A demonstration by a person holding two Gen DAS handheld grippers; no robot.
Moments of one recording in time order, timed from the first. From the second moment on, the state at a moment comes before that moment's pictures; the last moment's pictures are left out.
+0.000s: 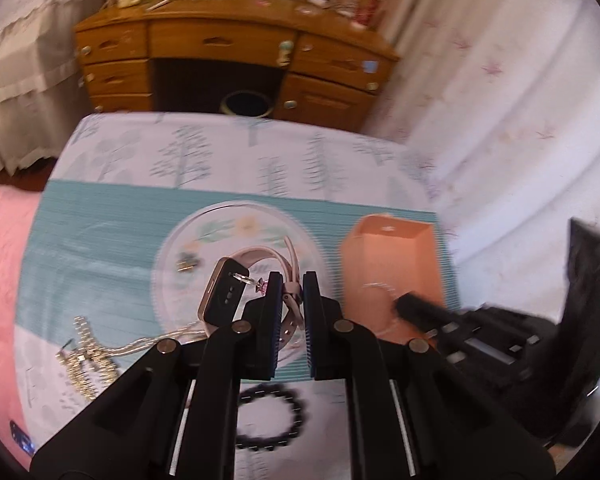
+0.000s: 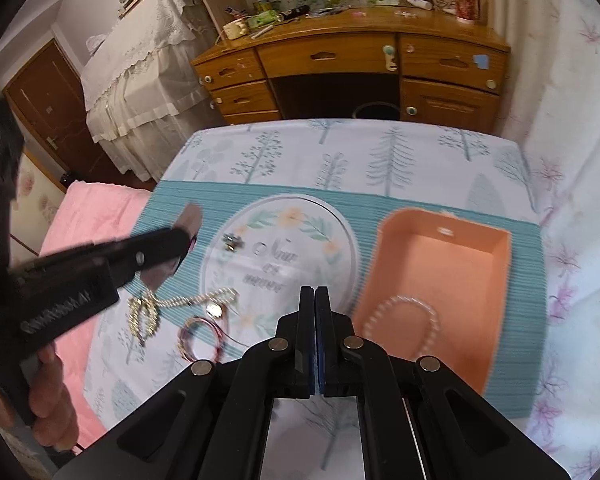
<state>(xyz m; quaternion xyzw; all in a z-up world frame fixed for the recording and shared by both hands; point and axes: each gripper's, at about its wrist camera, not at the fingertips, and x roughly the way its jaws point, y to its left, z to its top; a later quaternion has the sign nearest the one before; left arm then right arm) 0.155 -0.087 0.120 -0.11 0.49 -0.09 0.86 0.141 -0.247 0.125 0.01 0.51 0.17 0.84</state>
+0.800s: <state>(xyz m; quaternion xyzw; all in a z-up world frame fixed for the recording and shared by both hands) 0.206 -0.244 0.047 -0.01 0.54 -0.21 0.81 0.128 -0.364 0.060 0.08 0.56 0.09 0.82</state>
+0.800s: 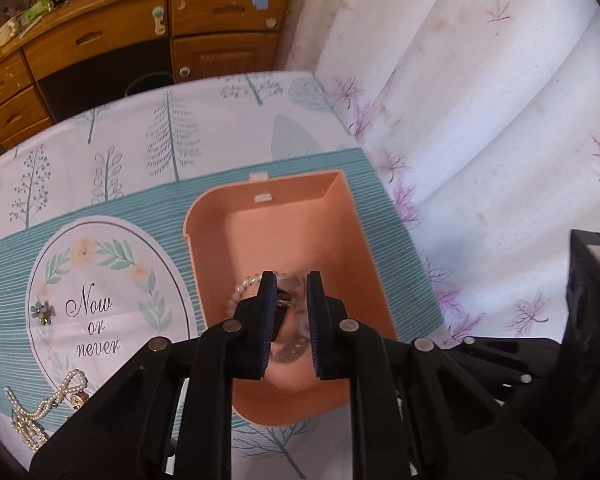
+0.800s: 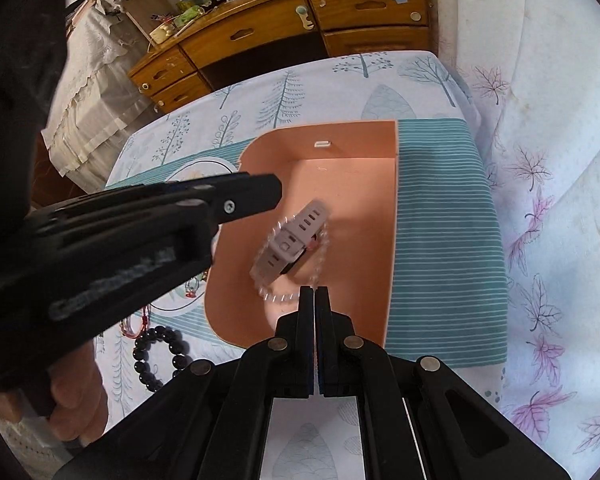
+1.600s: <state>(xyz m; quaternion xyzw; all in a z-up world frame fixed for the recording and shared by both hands) 0.155 -0.055 0.072 -0.04 0.53 -0.09 0.84 0.123 -0.237 0.078 0.05 0.57 0.21 0.79</state>
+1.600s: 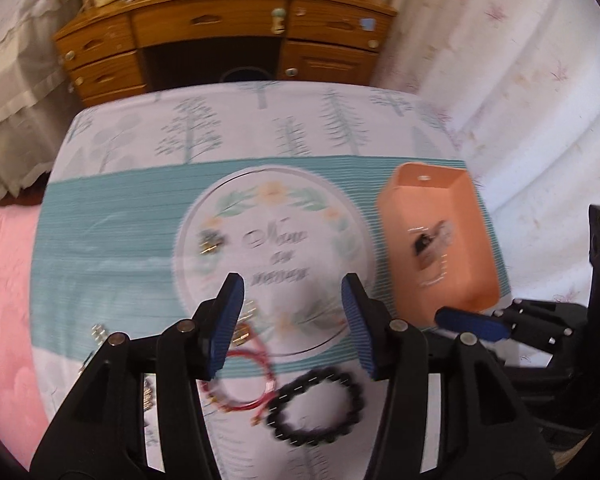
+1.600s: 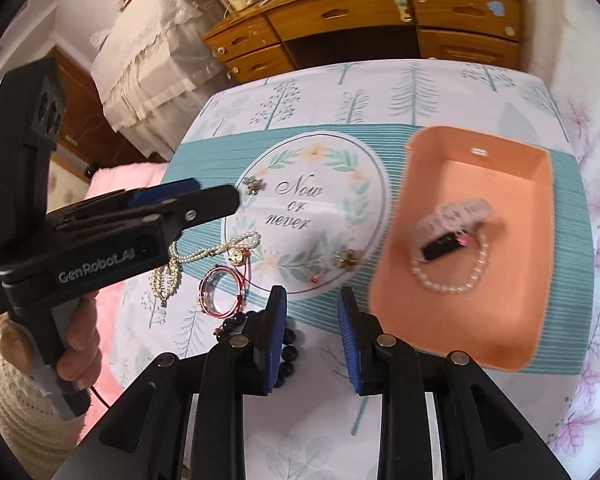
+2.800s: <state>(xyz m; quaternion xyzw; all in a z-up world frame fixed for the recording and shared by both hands) 0.146 0.063 0.007 -0.12 0.56 -0.05 0.82 0.162 -0.137 -0.023 -0.07 0.63 0.12 0.77</state>
